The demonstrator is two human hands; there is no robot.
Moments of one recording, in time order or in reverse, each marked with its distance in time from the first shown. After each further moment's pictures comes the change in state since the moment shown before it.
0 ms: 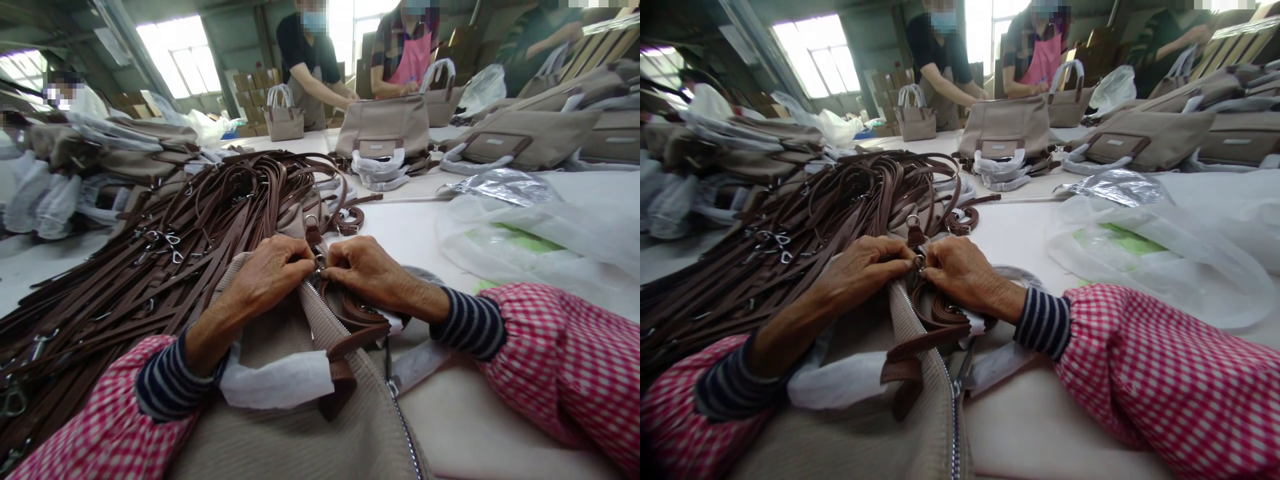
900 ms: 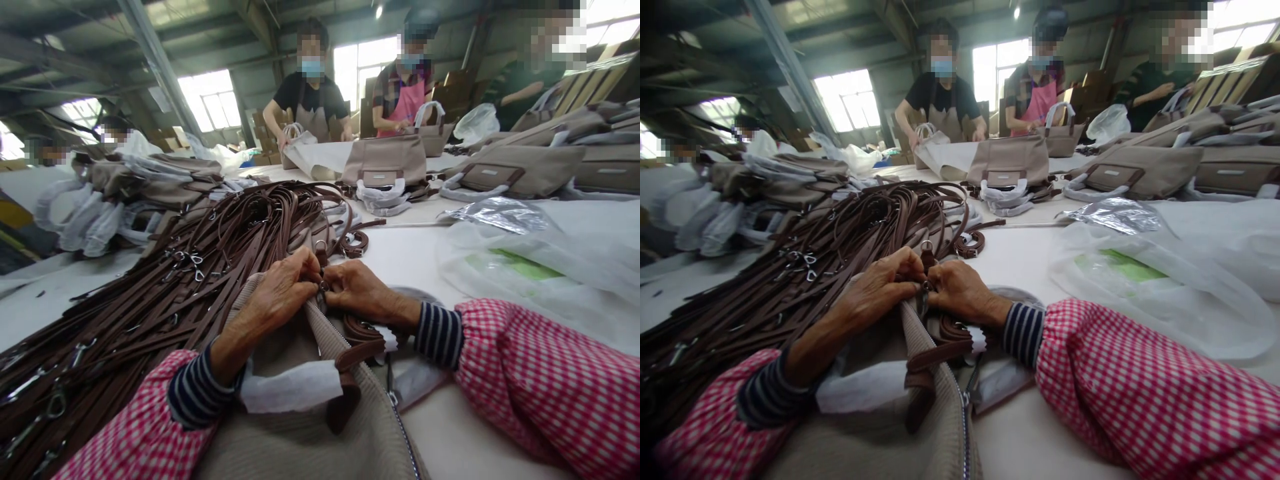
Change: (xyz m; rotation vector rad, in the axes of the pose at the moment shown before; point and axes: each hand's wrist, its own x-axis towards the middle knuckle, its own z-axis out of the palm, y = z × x) left_hand -0.006 -0.001 -0.001 -0.154 0.046 -0.017; right_hand 0.016 0.016 0.019 0.124 -0.018 -0.107
